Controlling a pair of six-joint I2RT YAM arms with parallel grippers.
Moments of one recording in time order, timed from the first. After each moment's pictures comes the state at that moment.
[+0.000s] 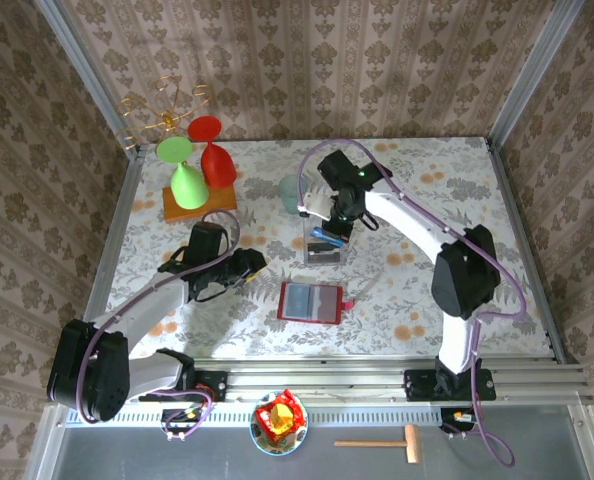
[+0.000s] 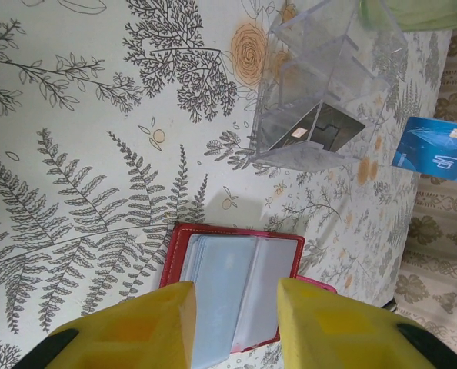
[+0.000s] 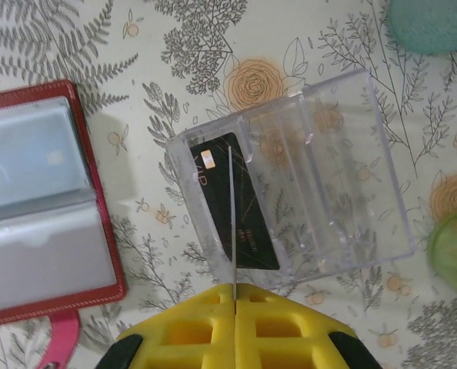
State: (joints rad) left arm -0.40 1.20 0.60 -0.24 0.51 -0.88; right arm 0.54 1.92 1.74 -1.09 -0.14 -0.71
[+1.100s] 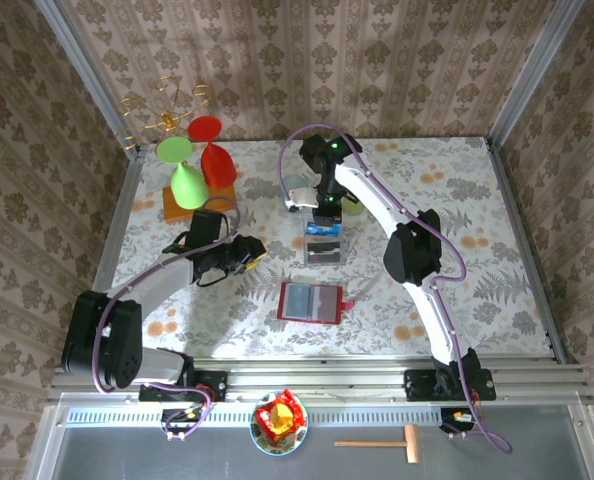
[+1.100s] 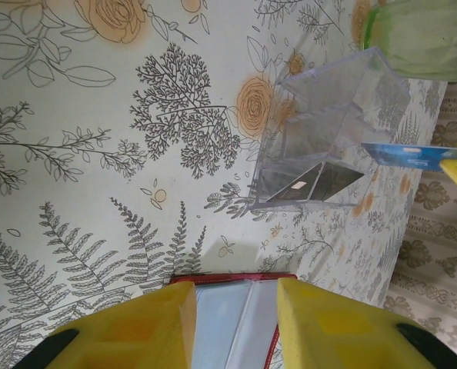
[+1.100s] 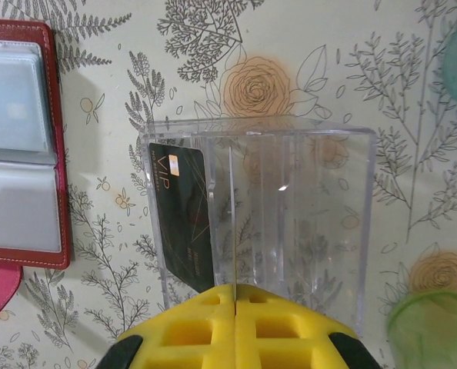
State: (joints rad) left arm -0.34 1.36 0.71 -0.22 0.55 -0.88; right arm 0.52 2.40 2.44 -1.56 -0.14 -0.97
